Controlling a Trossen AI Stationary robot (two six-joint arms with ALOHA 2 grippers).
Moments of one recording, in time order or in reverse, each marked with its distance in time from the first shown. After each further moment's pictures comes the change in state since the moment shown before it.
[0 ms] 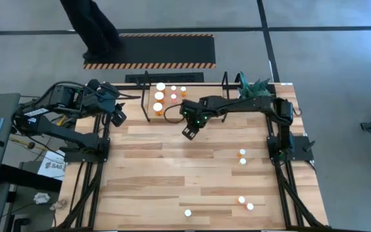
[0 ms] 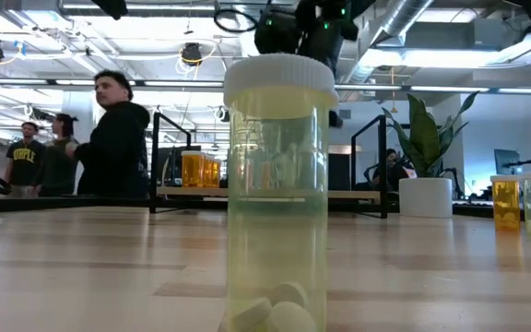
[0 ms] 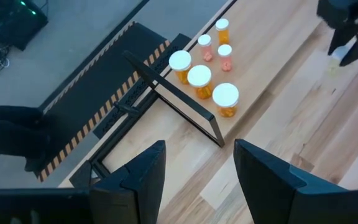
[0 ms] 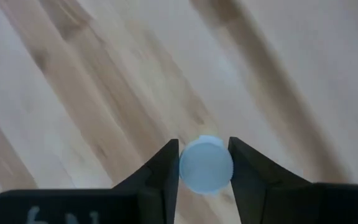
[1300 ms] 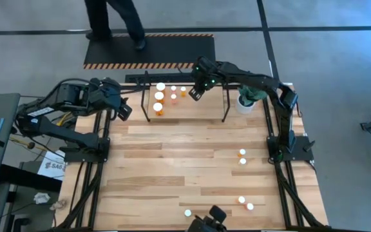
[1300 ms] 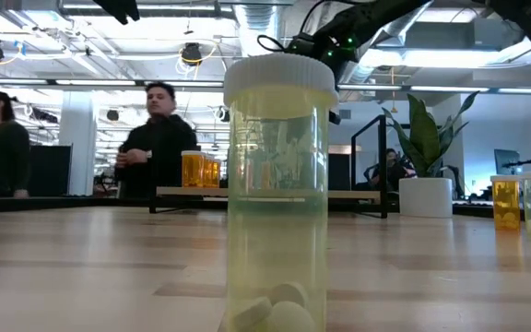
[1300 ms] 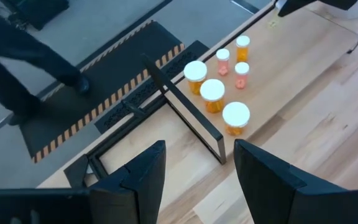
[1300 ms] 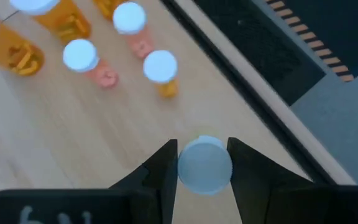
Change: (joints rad) left arm 0.072 0.034 0.000 0.056 -0.032 -0.091; right arm -0.367 -0.001 0.124 0.112 0.053 -0.326
